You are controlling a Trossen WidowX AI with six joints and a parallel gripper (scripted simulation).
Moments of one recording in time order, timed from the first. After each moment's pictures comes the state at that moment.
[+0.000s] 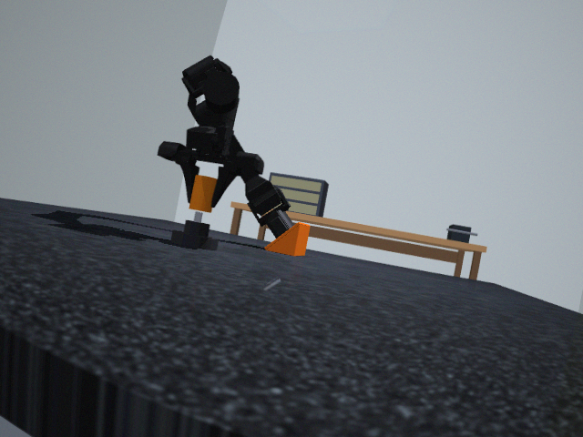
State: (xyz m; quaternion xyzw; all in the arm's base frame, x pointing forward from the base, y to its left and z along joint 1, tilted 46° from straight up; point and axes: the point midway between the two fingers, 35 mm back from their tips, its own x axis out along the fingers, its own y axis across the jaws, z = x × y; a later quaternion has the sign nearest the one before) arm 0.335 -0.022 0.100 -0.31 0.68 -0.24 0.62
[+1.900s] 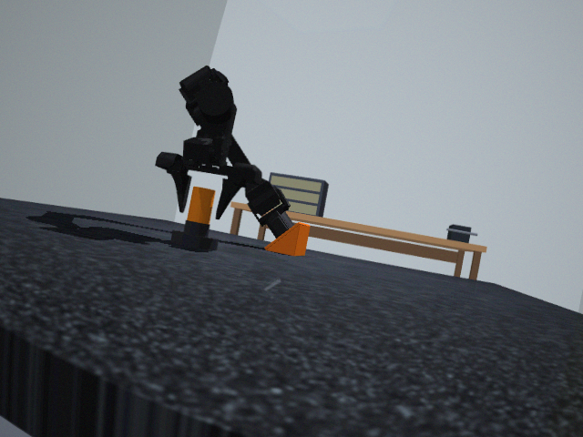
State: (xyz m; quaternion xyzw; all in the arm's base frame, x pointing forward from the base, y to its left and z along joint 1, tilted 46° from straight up) arm 0.334 -0.036 0.087 -0.30 0.67 -0.25 0.63
